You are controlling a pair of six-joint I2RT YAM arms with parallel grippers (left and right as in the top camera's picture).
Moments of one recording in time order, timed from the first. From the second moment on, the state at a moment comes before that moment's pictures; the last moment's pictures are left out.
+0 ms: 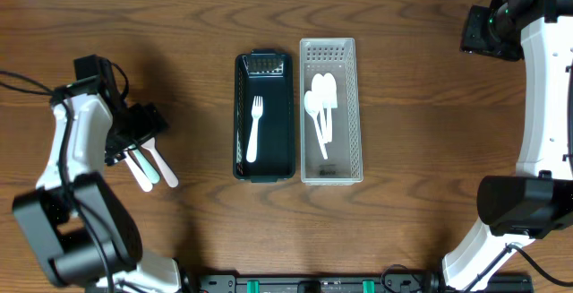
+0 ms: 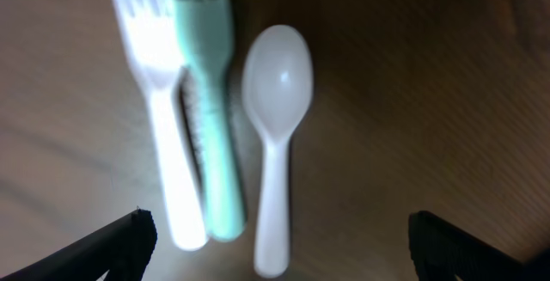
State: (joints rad) left arm 0.31 1.76 1.22 -0.97 0.05 -0.32; right arm -0.07 1.94 2.22 -1.50 0.09 0.20
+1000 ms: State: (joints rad) left arm 0.23 1.86 1.22 -0.88 0.05 -0.33; right arm -0.07 1.94 2.22 -1.48 0.09 0.20
